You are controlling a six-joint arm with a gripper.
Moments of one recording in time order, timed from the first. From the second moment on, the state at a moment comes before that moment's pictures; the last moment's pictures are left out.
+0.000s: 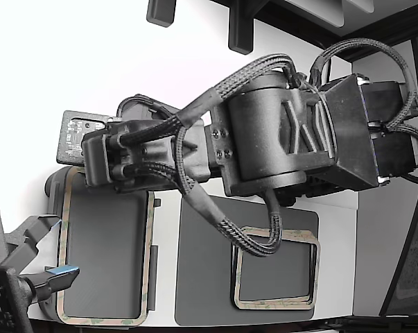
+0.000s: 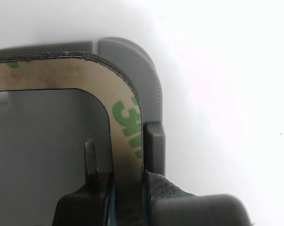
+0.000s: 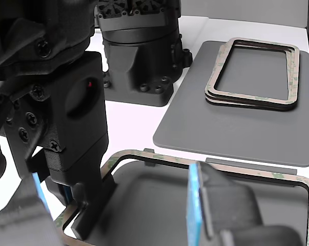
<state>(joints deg) 14.0 68.8 56.5 94.3 5.5 17.4</state>
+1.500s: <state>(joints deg) 13.1 66.8 58.0 94.3 4.5 16.5</state>
